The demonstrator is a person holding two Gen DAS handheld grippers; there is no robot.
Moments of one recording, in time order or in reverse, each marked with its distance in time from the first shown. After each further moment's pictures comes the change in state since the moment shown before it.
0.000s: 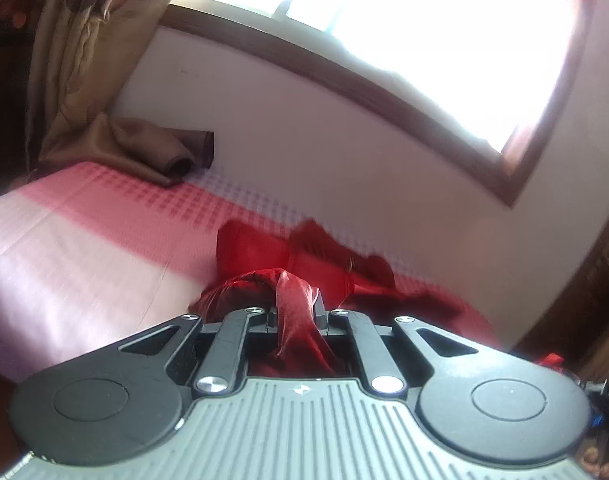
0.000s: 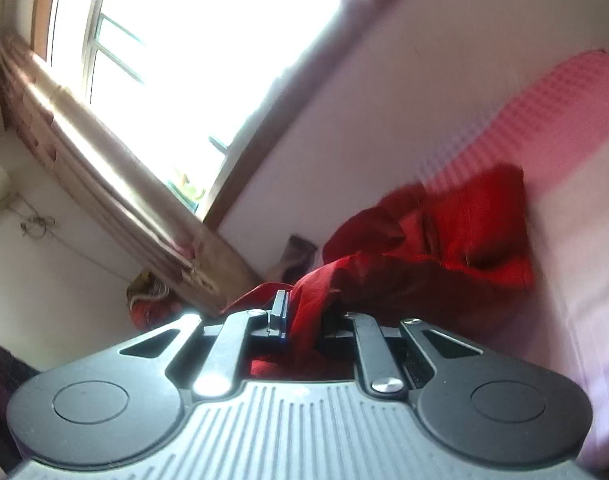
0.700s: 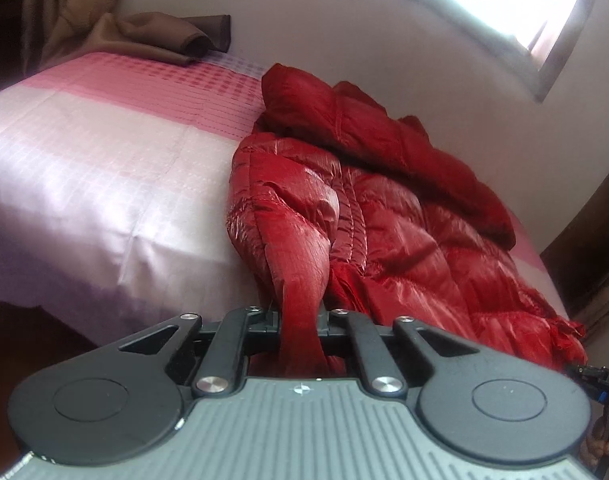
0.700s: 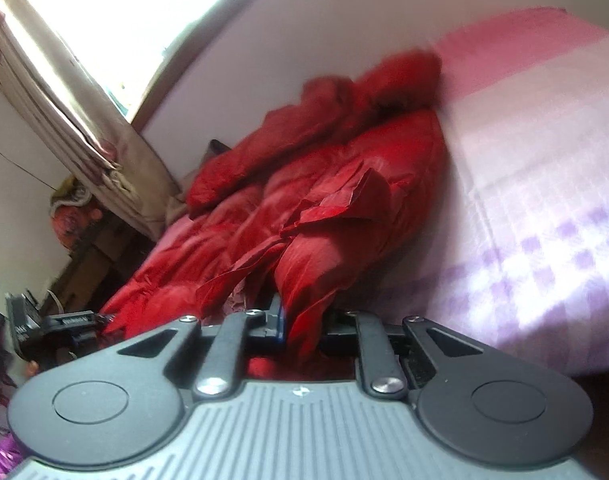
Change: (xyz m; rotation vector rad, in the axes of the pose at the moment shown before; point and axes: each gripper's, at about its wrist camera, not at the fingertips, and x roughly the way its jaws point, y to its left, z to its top) left arm 0.014 0.055 -0.115 0.043 0.274 -0.006; right arm -0.008 -0.050 -0.106 -0.109 0.216 -0.220
